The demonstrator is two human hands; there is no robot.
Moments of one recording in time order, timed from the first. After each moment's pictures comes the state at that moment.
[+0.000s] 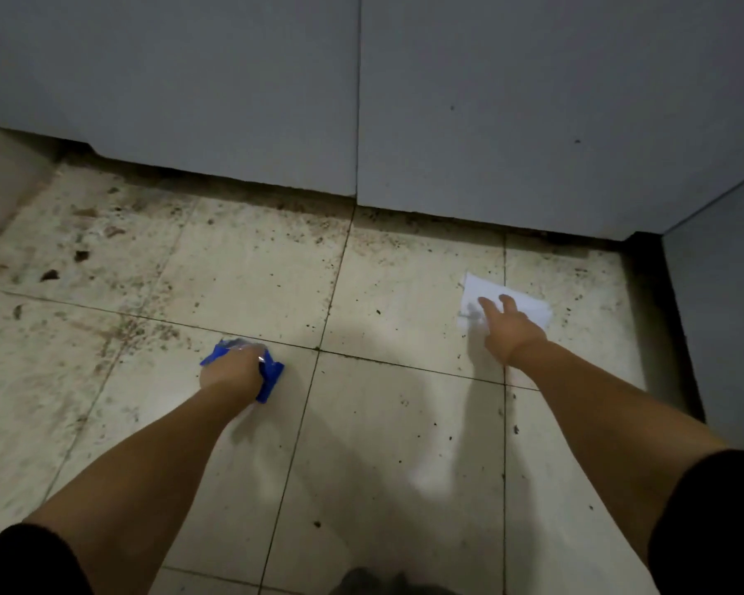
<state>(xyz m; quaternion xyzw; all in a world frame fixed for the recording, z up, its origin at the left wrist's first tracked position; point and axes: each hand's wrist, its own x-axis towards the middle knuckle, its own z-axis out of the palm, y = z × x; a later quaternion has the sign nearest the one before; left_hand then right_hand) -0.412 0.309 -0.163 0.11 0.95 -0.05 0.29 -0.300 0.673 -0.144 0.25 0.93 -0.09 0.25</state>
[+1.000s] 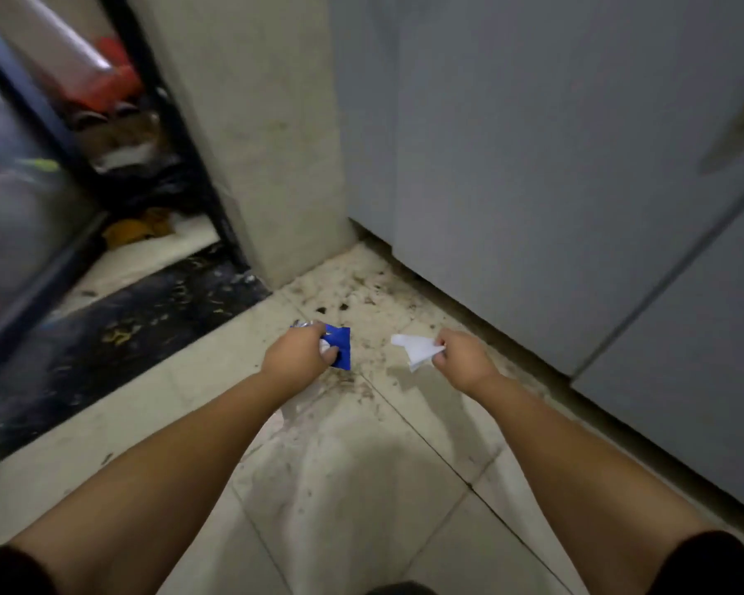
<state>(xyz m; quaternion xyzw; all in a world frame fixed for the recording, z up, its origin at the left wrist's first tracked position) -0.441 0.155 0.022 -0.14 0.97 0.19 0.07 -0.506 0.388 -0.005 -0.10 0.95 -0.25 0.15</state>
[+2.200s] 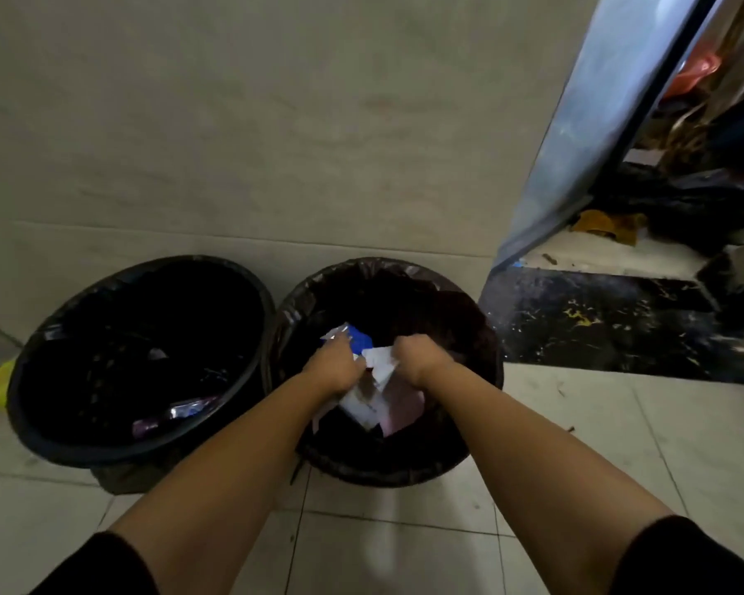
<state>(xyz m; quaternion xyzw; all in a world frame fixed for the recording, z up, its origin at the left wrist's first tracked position) 0.056 -0.394 -0.034 -0.52 0.78 0.35 0.05 -0.075 -0.335 -0.018 -0.54 0.79 0.03 0.27</state>
